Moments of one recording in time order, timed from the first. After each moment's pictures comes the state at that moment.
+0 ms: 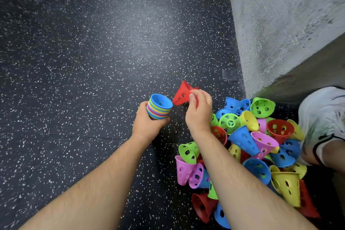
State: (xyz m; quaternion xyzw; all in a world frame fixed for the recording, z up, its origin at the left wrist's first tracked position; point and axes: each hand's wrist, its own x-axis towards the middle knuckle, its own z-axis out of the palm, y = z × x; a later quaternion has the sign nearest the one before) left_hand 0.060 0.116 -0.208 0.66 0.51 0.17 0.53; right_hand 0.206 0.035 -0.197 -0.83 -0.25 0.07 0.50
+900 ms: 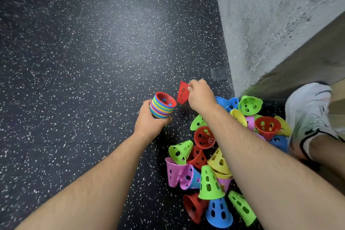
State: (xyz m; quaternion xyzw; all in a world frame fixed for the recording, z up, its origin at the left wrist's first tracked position) left_hand 0.098 0.105 -0.206 0.67 0.48 0.14 0.55; right_hand 0.291 0.047 -0.167 -0.91 -0.37 0.14 0.15
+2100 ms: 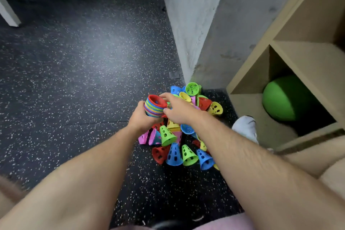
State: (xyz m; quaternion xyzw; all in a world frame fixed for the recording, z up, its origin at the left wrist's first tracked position) left_hand 0.044 -0.058 -0.095 0.74 0.40 0.11 0.52; right_hand 0.160 -0.169 -0.011 -0.84 -0.44 0.25 0.20
